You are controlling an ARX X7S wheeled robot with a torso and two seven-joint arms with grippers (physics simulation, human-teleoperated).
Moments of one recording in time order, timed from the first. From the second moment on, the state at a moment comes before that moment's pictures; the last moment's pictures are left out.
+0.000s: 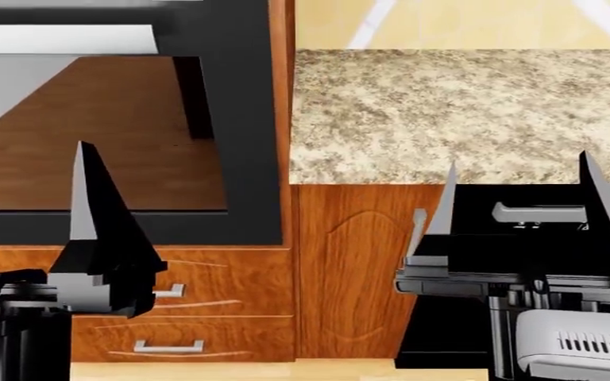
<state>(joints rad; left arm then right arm) -0.01 -0.24 0.00 0.93 -0.35 -0.10 -0.23 0.07 0.18 -0.22 -0.97 -0.36 0.43 0.17</state>
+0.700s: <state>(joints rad) -0.01 -0.27 0.01 0.94 -0.38 -0.10 -0.26 0.06 0.19 -0.23 -0.98 -0.36 0.43 0.19</state>
